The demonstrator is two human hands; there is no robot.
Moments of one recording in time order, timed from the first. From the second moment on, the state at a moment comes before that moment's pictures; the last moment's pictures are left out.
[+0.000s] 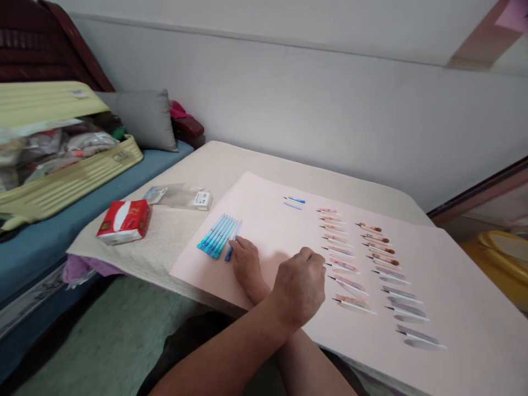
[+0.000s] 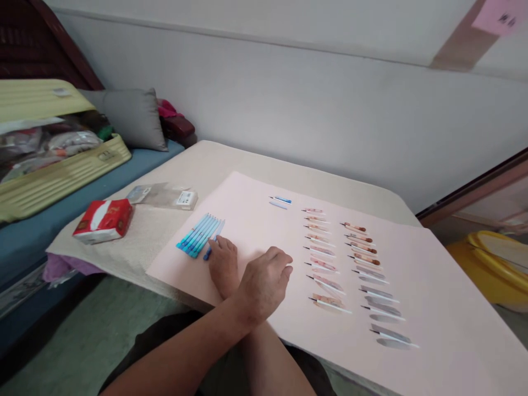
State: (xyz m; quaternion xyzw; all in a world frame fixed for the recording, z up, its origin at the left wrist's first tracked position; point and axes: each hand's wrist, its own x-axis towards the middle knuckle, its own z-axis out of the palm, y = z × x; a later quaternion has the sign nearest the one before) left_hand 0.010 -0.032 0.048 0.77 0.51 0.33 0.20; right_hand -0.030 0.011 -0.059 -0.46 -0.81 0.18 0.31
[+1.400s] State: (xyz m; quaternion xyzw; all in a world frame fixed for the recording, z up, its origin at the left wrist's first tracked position) left_hand 0.008 -0.024 0.043 0.75 0.53 0.34 0.20; right_hand -0.025 0.006 -0.054 -0.49 -0.79 0.17 0.32
